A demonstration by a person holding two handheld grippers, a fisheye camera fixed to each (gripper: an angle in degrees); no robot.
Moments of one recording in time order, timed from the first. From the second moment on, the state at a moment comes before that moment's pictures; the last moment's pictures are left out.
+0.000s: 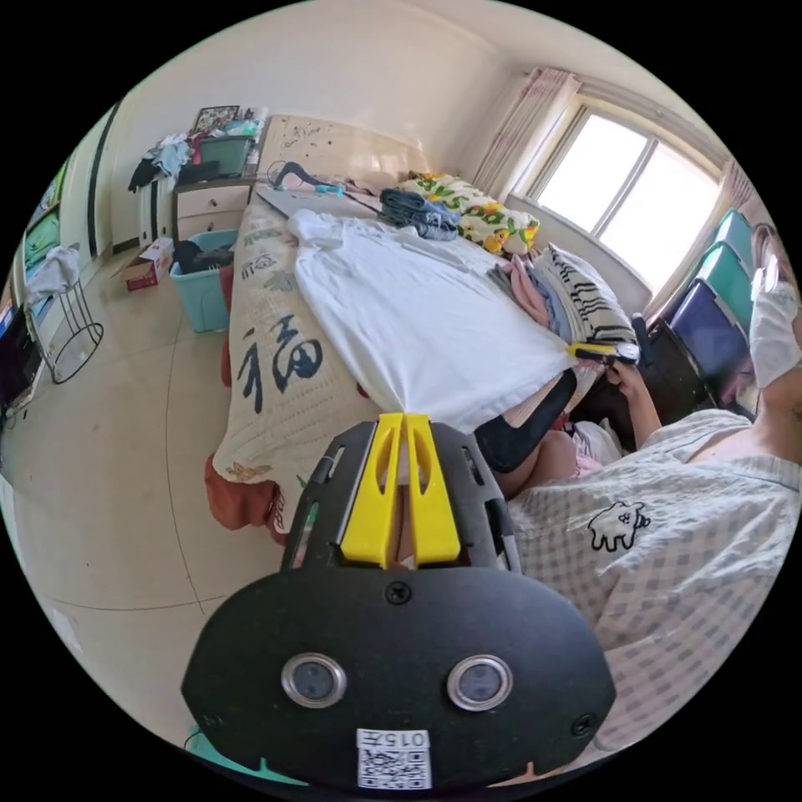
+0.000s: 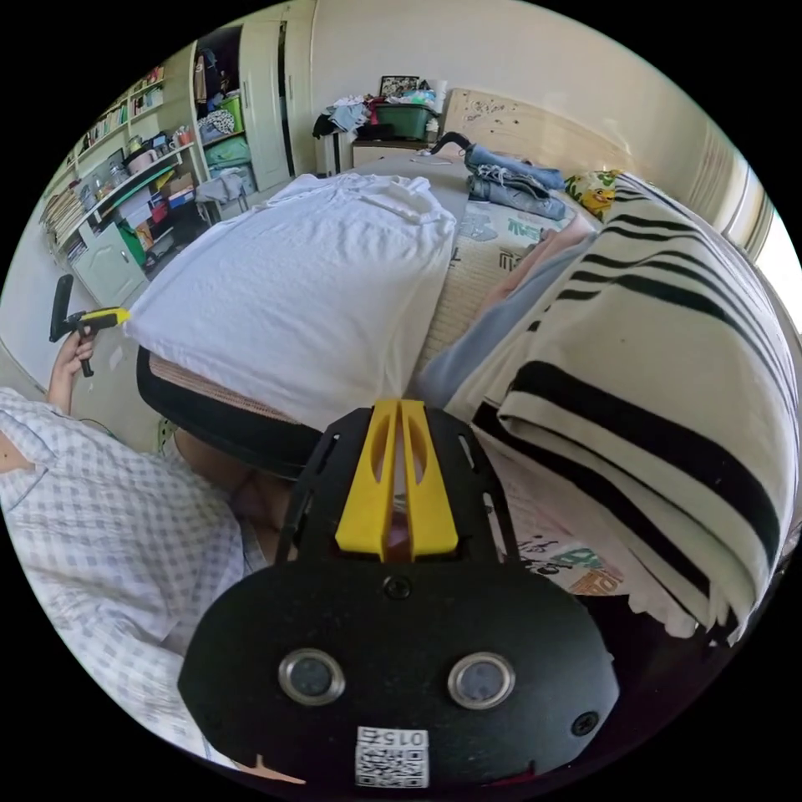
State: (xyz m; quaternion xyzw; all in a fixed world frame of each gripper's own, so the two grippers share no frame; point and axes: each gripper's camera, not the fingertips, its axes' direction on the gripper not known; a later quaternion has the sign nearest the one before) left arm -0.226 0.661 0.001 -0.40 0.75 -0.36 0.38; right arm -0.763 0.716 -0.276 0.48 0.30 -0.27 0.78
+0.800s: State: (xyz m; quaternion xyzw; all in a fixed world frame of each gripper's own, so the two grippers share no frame) left arm 0.065 0.526 0.226 -0.37 0.77 -0.23 0.47; right arm -1.036 0.451 -0.478 0.42 0.31 -0.40 0.76
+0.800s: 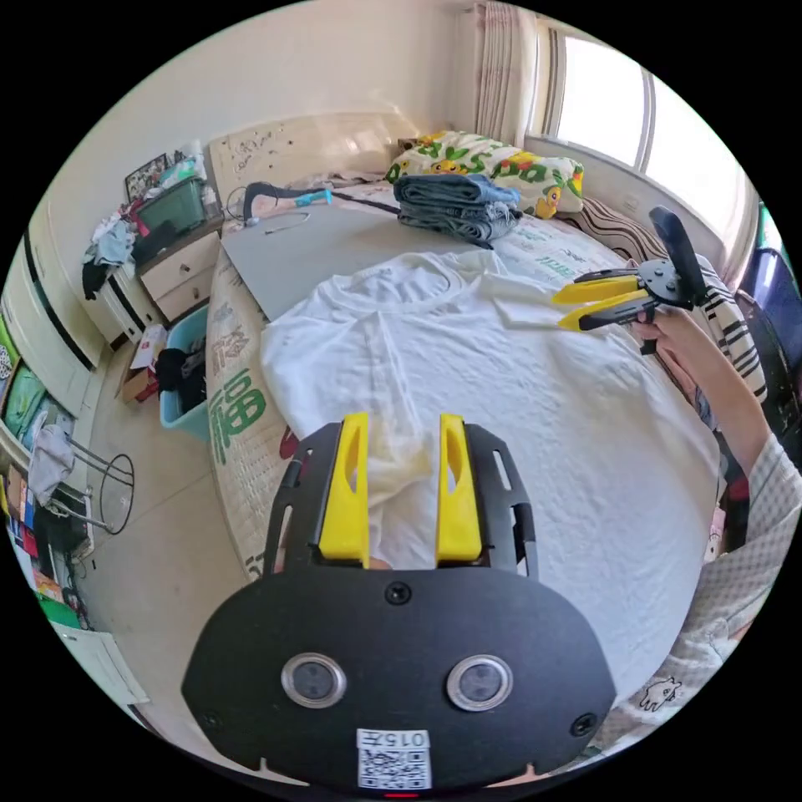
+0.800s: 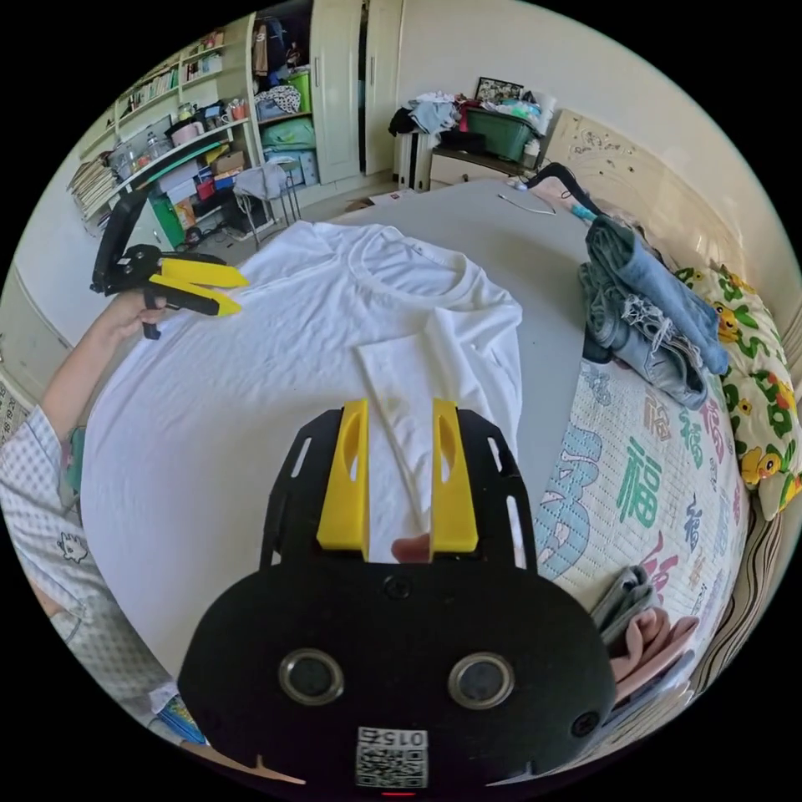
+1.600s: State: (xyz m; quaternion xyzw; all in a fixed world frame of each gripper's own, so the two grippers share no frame) left arm 0.083 0.628 0.345 -0.44 0.67 -0.40 0.45; right arm -1.061 0.416 -0.696 0.55 0.20 -0.23 0.78
